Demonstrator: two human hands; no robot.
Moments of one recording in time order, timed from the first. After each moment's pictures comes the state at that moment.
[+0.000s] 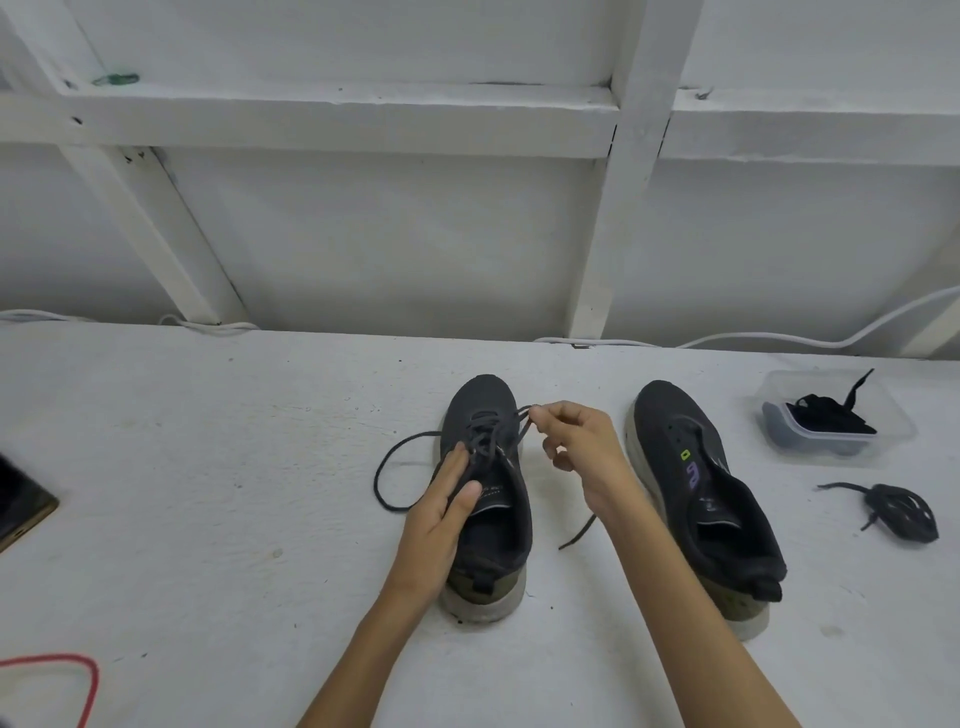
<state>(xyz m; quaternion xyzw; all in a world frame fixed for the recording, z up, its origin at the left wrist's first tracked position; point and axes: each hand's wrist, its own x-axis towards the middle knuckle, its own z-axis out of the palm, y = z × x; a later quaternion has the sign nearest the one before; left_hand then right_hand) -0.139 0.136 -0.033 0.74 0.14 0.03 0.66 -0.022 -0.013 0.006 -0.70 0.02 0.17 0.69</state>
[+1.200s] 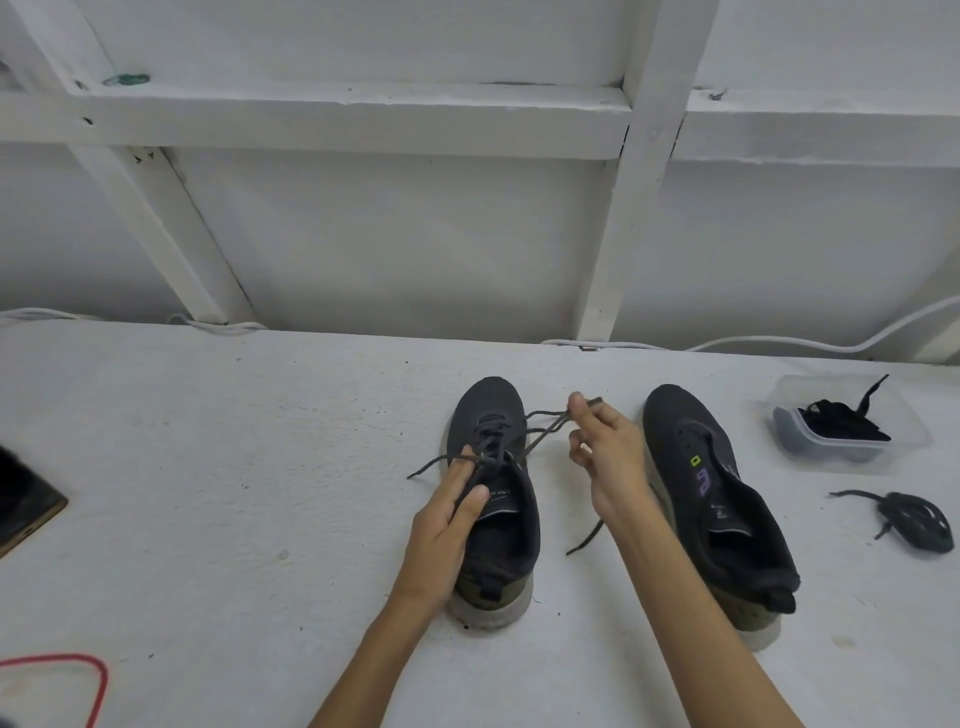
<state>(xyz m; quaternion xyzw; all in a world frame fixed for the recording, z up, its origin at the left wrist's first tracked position) -0.140 0.135 -0.033 0.73 0.14 0.04 0.66 -0.017 -0.016 -0.005 -0.60 0.10 0.09 0.79</state>
